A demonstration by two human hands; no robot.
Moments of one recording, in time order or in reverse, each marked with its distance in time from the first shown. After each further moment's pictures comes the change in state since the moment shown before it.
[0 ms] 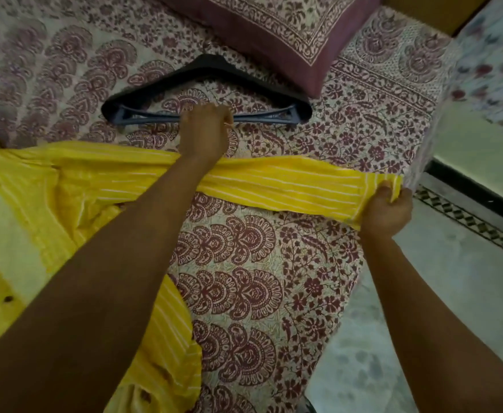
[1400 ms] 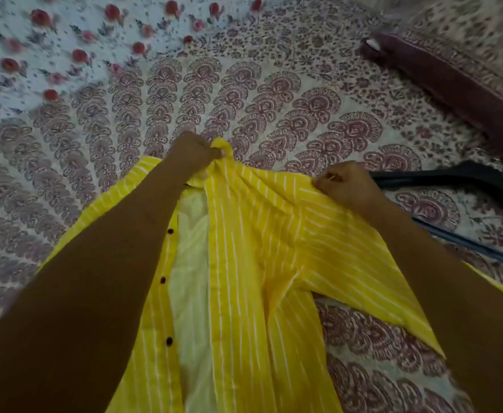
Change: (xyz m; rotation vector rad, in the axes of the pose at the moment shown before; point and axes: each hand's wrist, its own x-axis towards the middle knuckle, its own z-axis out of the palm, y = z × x) left_hand -0.026 -0.414 -0.143 -0.416 0.134 -0.882; right_hand -0.290 -0.237 0.300 -0.249 -1.280 -1.046
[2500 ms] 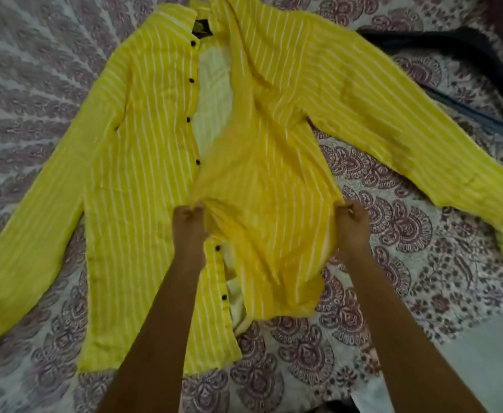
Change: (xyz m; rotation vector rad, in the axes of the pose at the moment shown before) left_hand -0.383 -0.151 0.054 -0.749 0.239 -0.610; right_hand -0.319 0.027 0.084 0.512 0.253 0.648
